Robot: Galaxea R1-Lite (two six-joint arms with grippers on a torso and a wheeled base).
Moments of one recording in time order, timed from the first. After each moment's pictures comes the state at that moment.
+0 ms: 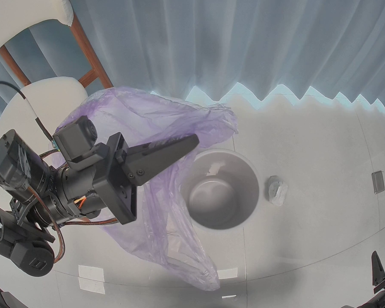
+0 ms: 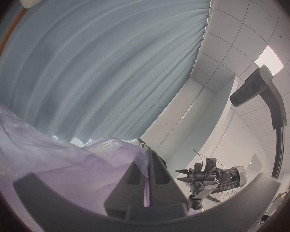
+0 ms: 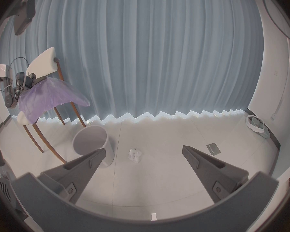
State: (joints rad) left arm -0.61 1.65 -0.54 -1.54 -0.68 -0.40; right arm 0.00 0.02 -0.02 0.00 -0.02 0.00
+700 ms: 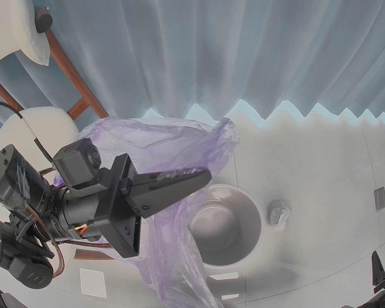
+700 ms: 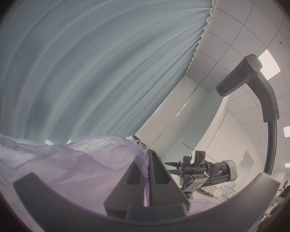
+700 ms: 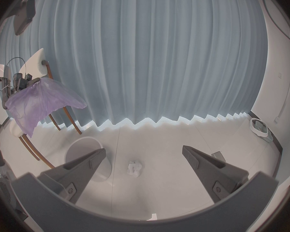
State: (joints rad) left arm -0.67 1.63 -0.46 -1.54 -0.72 -0.36; right arm 0.00 0.02 -0.02 0.00 -0.02 0.00
